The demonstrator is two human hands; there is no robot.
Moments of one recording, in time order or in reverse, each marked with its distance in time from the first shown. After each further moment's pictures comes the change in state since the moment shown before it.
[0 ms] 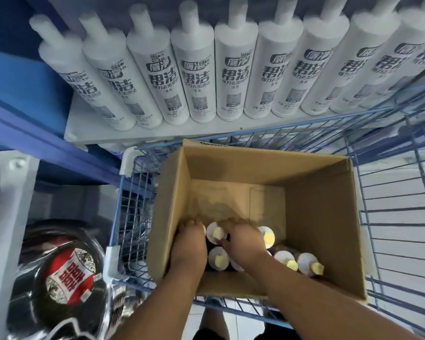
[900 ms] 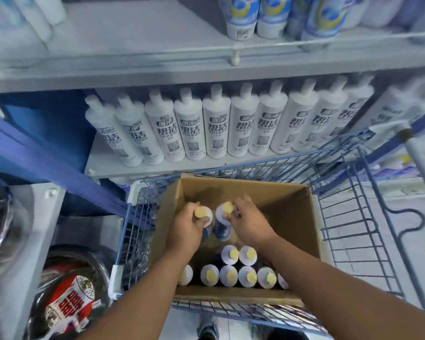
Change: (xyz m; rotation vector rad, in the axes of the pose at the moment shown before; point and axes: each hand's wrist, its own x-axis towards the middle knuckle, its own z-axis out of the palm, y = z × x) left_hand -0.036 0.023 -0.112 -0.805 0.243 0.057; right_hand -0.055 -0.014 -0.142 0.398 0.314 -0.103
